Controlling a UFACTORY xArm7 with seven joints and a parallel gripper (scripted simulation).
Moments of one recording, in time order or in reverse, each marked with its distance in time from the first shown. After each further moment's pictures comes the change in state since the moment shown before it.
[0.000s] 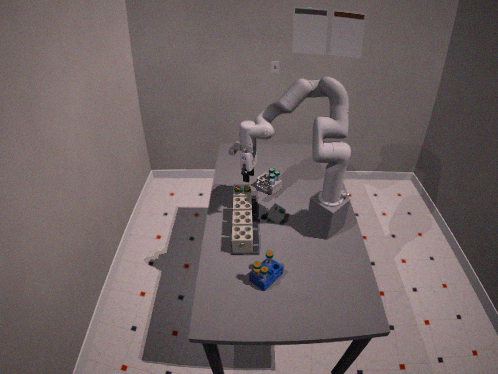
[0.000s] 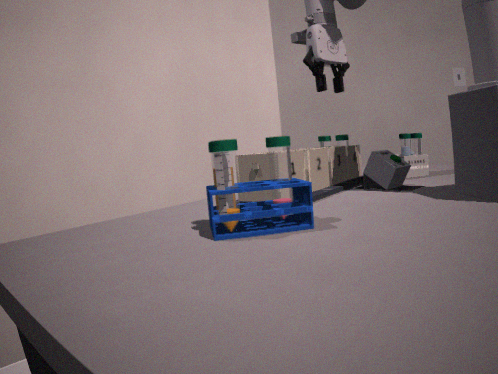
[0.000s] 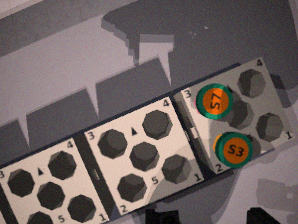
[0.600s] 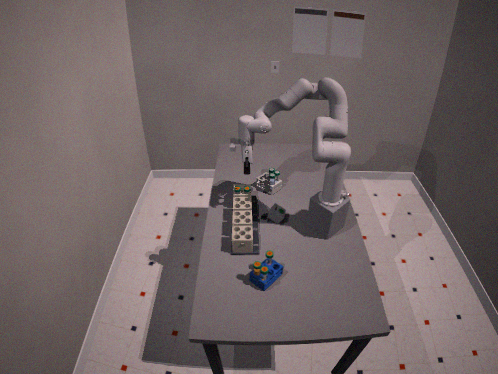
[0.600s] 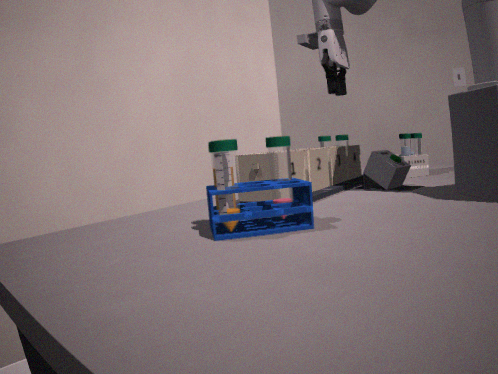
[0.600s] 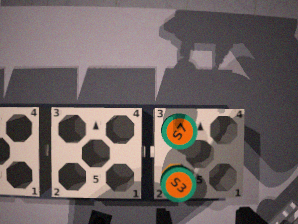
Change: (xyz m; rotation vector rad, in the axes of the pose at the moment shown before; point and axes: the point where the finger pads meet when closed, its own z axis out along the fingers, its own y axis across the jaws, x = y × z) arm 0.032 0.054 -0.002 -0.009 0.009 -0.416
